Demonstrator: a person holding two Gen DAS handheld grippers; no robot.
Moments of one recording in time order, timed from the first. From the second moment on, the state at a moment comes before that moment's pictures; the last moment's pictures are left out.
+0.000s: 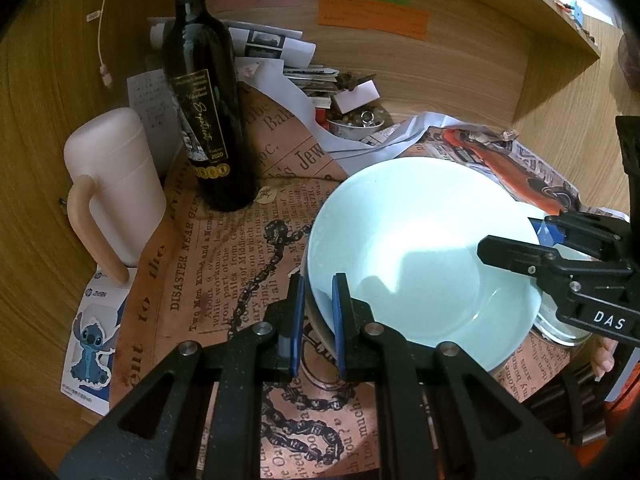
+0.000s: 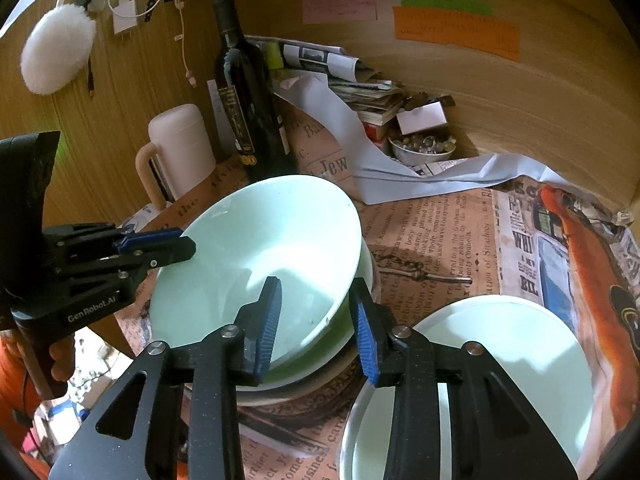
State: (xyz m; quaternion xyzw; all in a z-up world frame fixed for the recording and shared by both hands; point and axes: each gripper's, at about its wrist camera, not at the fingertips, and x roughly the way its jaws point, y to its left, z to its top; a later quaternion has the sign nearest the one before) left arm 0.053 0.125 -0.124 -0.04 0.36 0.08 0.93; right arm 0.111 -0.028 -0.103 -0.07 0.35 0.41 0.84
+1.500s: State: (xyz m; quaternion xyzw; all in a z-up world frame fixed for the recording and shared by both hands) left arm 0.063 0.154 -0.150 -0.18 0.42 -0.05 0.89; right arm 0.142 -0.027 -0.124 -0.04 0.45 0.42 0.79
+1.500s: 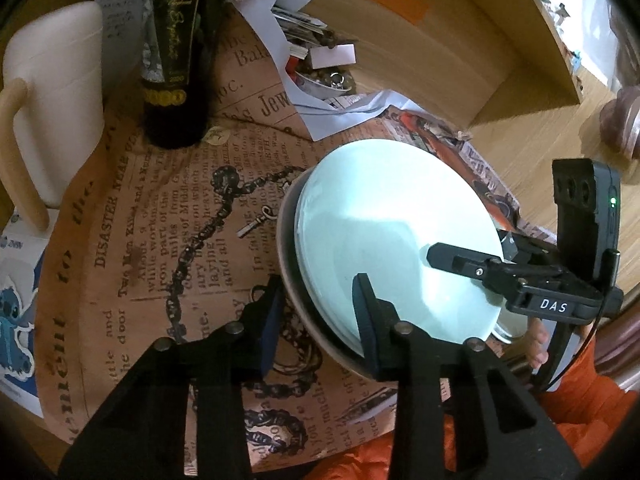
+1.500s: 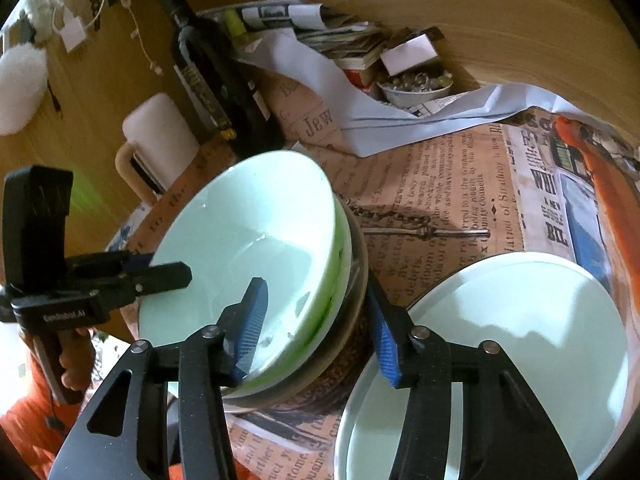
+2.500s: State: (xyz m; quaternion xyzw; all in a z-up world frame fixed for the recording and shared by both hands) left arm 0.066 0.132 -0.137 -0.12 0.41 0.02 0.90; right arm 0.138 -0.028 -0.115 -0.01 0.42 0.39 0.82
